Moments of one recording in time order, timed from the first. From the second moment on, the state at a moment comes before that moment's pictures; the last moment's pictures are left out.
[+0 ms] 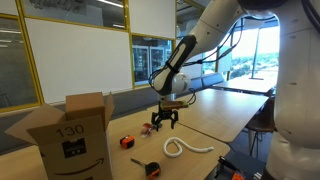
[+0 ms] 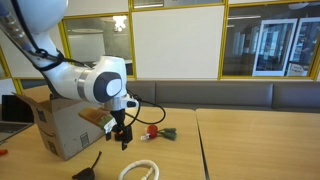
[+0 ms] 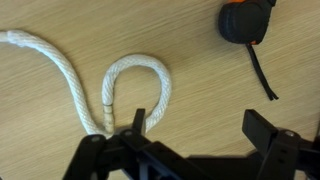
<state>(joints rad) 0.01 0.13 0.03 -2.40 0.10 2.52 0.30</state>
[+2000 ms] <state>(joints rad) -0.06 0.57 0.05 -2.23 0.23 2.70 0.18</state>
